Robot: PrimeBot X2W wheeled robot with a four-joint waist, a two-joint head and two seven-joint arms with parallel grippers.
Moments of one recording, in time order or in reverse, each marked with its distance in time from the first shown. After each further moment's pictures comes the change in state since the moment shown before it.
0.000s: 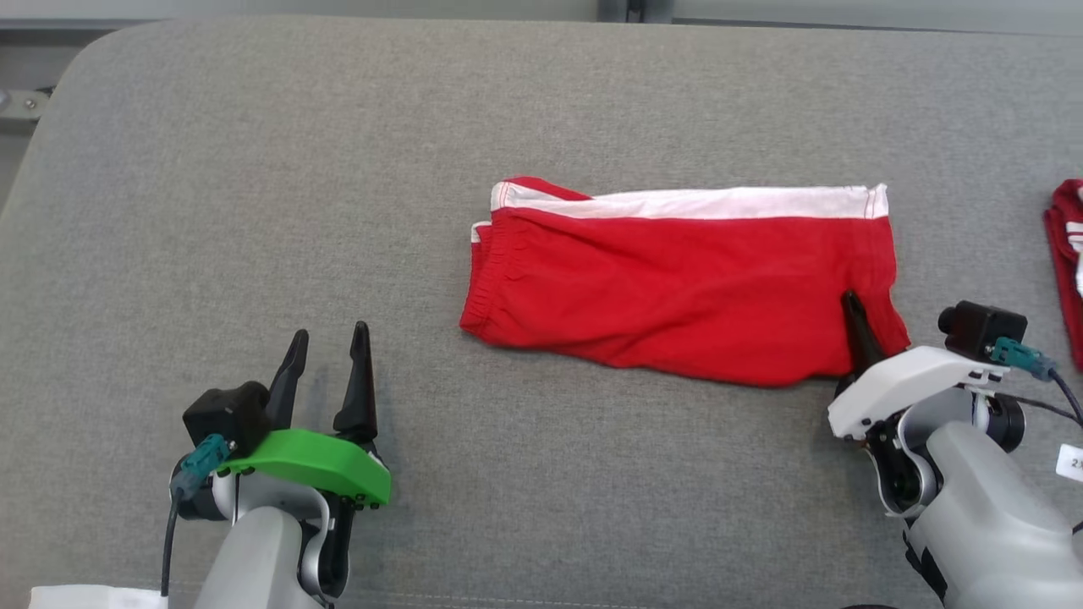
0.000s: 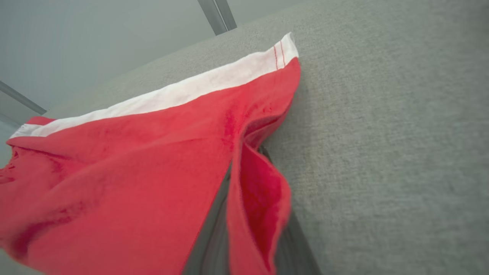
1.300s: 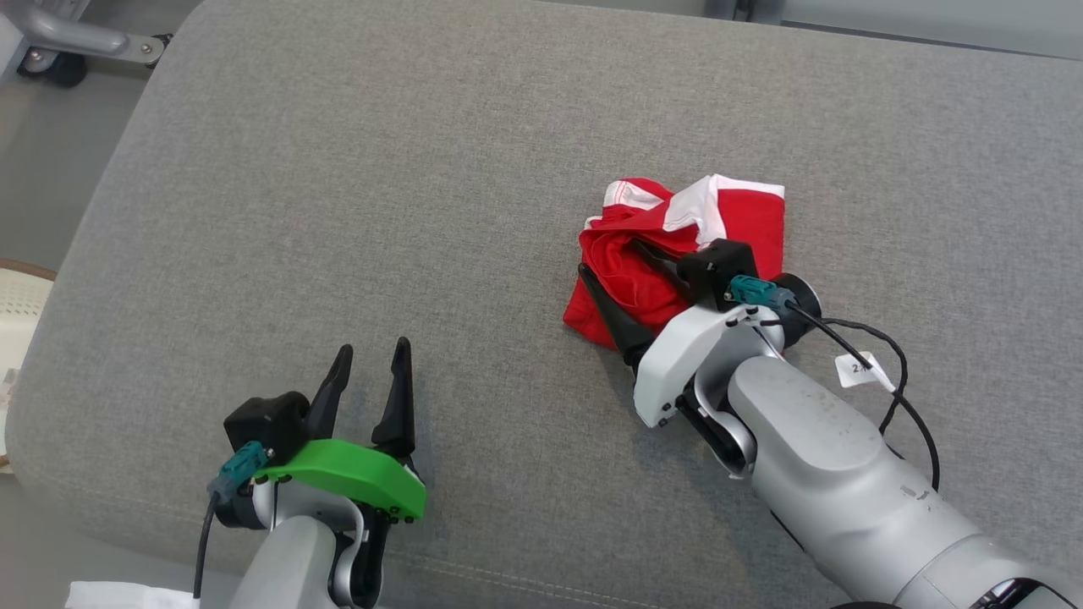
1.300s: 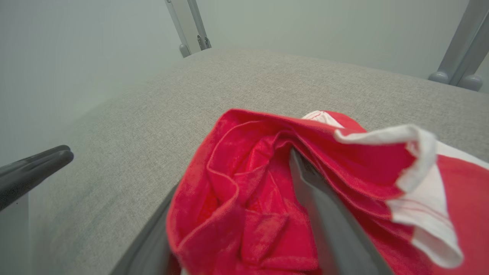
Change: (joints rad) left arm 0.012 0.001 -0.121 0.005 -0.095 0.025 0.000; right arm -0.228 0.166 0.408 0.014 -0.209 -0.001 0.030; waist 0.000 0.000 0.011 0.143
